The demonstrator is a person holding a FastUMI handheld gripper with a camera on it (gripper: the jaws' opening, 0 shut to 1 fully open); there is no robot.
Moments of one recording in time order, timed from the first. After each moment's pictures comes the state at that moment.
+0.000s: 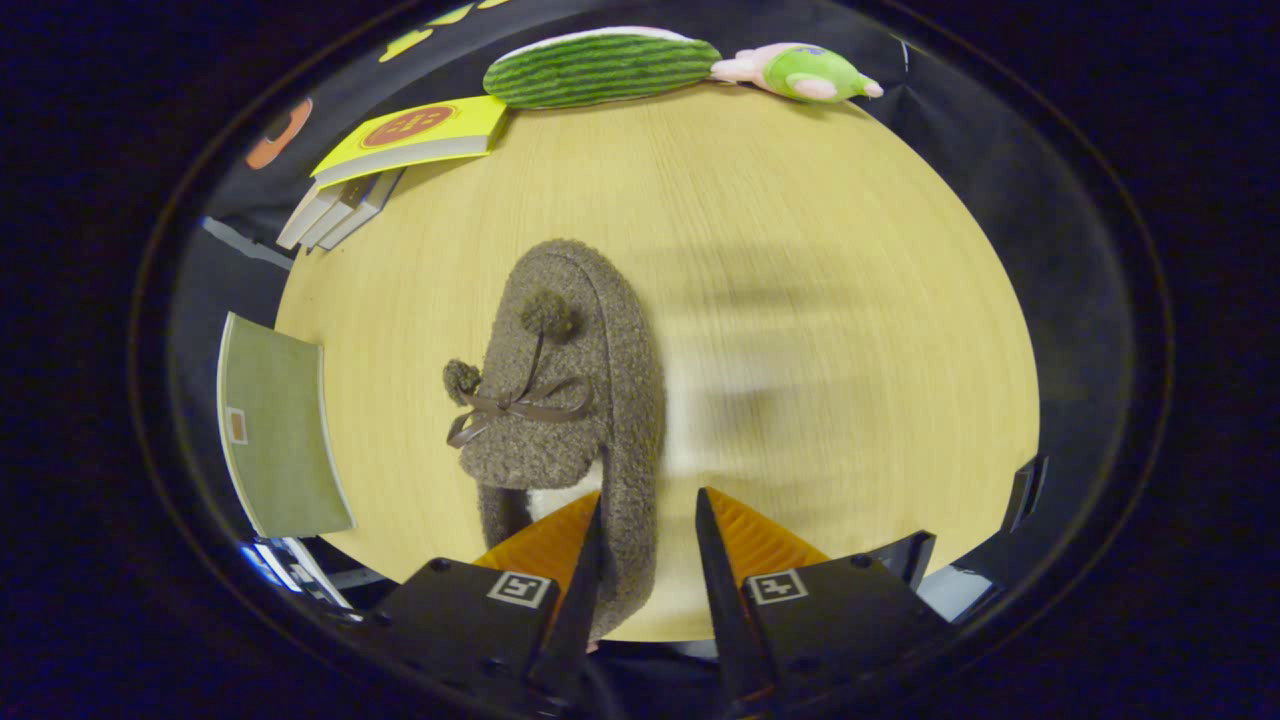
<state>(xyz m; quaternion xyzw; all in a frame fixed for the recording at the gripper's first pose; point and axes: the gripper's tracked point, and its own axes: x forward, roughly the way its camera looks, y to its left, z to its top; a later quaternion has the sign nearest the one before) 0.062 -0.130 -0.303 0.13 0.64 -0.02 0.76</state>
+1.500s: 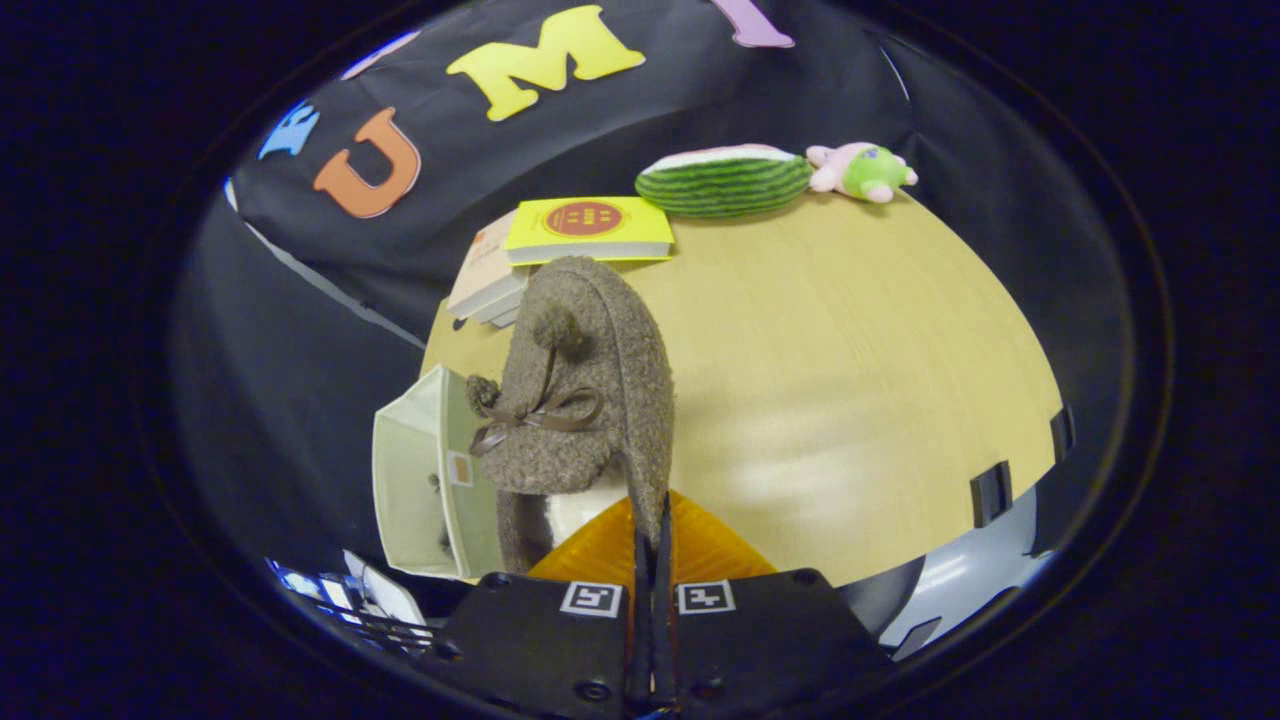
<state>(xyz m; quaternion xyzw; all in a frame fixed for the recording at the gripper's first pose) 0.058 0.049 -0.121 0.20 0.50 0.03 0.84</state>
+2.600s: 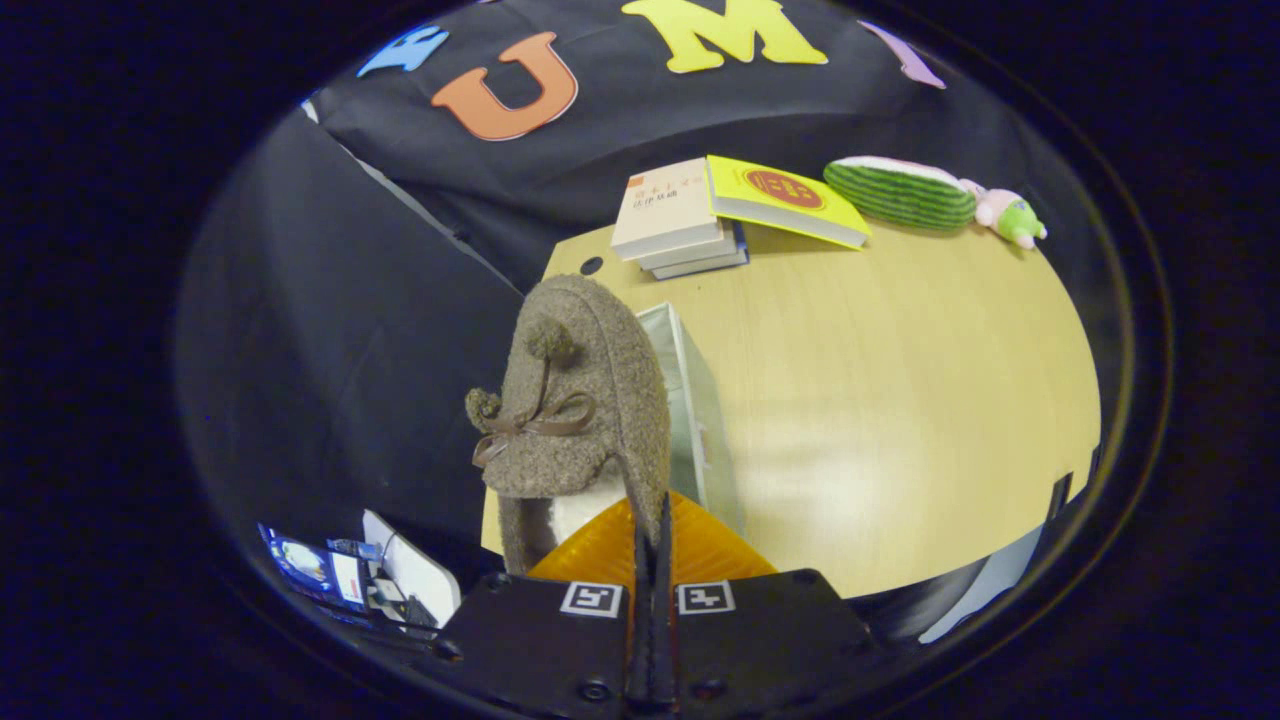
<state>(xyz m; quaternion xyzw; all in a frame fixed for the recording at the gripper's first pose) 0.067 0.273 -0.104 0.17 0.52 0.12 0.83</state>
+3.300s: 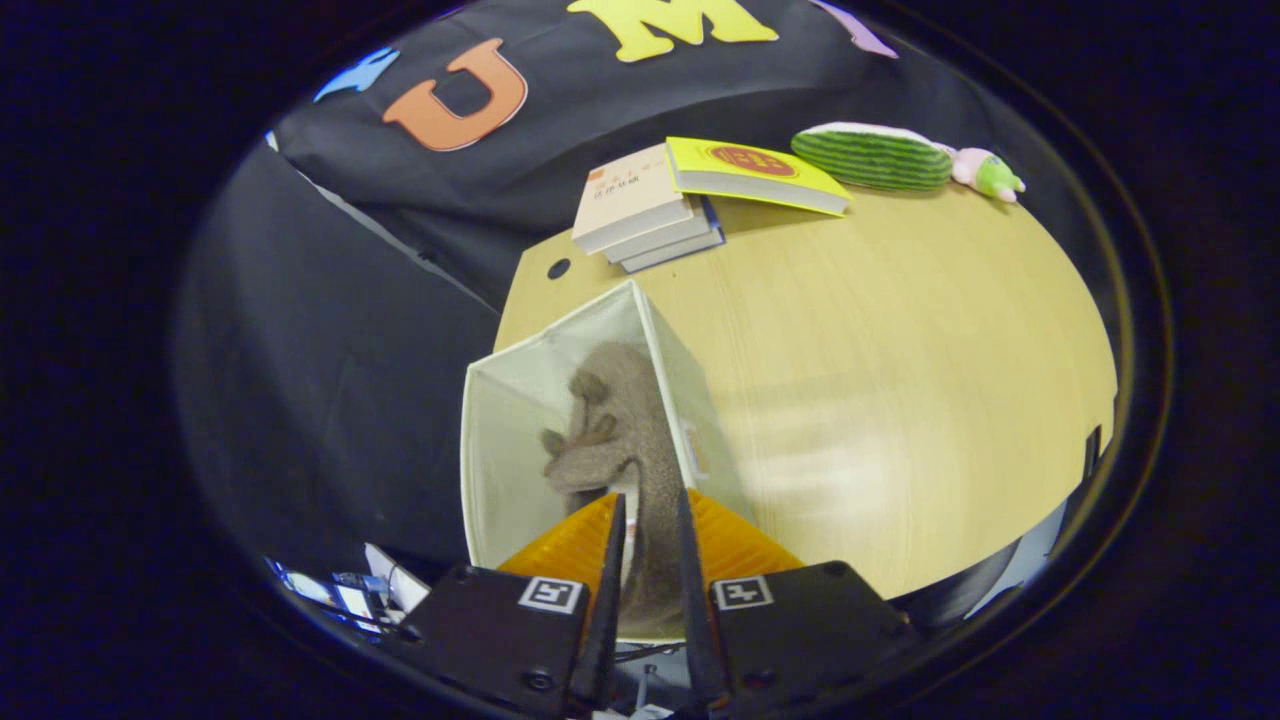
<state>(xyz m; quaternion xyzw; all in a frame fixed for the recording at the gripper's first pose) 0.082 0.275 -0.146 0.20 0.50 0.09 0.84</state>
